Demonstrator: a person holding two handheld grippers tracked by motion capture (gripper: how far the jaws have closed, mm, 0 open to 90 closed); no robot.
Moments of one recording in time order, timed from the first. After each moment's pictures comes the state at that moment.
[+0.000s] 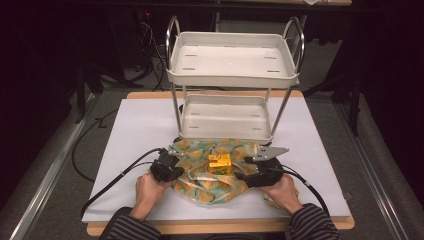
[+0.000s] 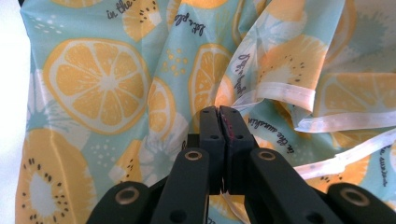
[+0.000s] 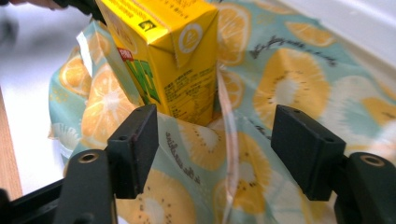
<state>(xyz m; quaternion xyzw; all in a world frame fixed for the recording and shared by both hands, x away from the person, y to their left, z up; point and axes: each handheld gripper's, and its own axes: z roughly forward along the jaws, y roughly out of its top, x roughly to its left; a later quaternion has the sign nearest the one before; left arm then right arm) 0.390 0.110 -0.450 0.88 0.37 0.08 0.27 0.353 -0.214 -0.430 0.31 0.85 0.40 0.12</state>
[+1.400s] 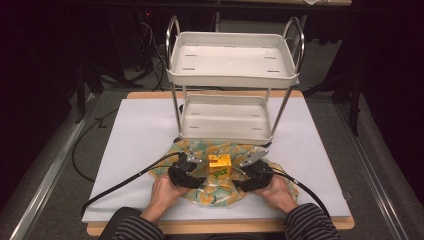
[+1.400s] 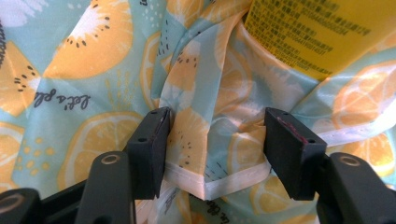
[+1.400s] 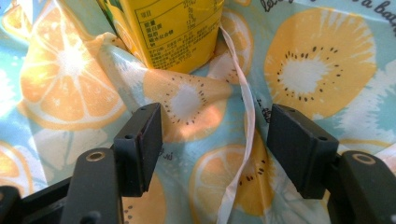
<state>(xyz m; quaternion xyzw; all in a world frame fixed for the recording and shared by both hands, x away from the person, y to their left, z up) 0.382 0.064 -0.463 0.90 0.30 0.08 0.29 0.365 -0.199 -0.467 0.30 0.90 0.29 0.11</state>
